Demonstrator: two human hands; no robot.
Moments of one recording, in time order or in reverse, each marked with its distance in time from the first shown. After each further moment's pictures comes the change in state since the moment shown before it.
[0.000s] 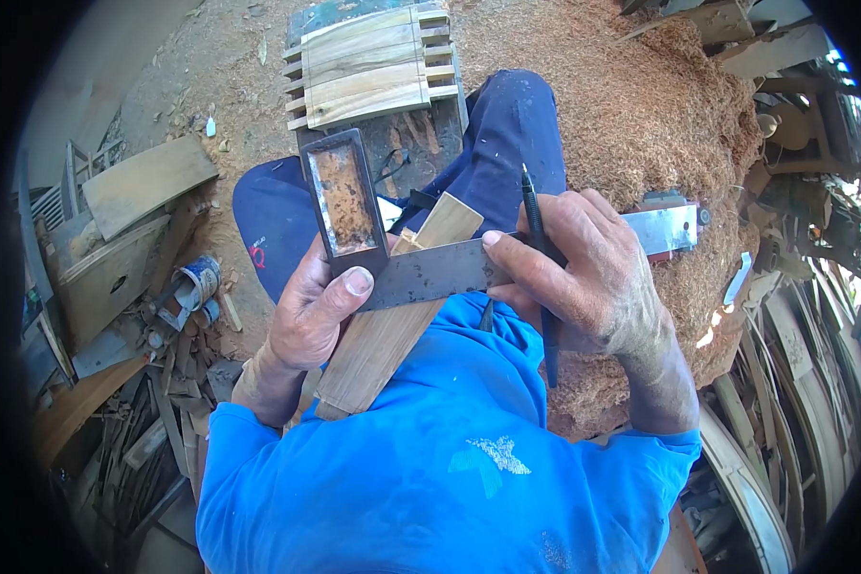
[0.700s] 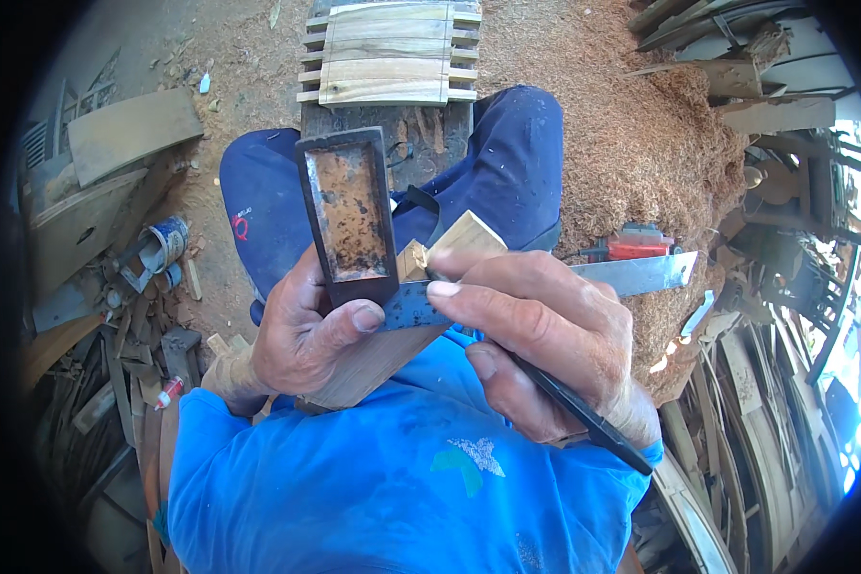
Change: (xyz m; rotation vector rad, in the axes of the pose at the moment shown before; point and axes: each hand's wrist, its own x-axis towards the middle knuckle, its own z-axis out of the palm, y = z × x) left_hand -0.017 0.022 0.017 0.155 0.073 0.111; right_hand 0.041 -0.050 -0.010 0.514 0.088 0.155
